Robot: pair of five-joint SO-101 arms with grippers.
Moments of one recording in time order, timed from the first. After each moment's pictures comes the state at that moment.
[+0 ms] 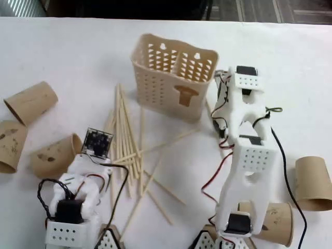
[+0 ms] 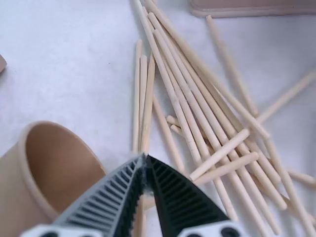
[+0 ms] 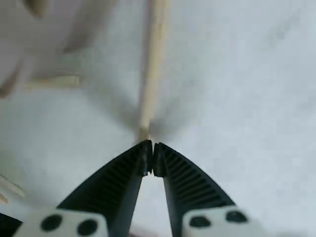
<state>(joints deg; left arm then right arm) -0.3 -103.7 97.2 62.8 -11.7 2.7 41.5 -25.9 97.9 31.0</state>
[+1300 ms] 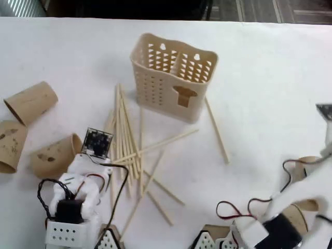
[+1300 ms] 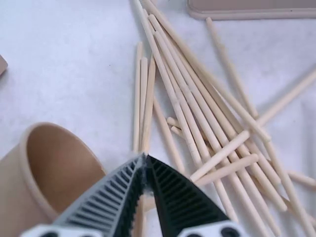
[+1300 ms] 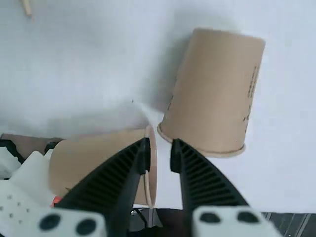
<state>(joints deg) -0.3 -103.7 97.2 62.4 -11.7 52.3 -17.6 13.8 98.4 59.7</state>
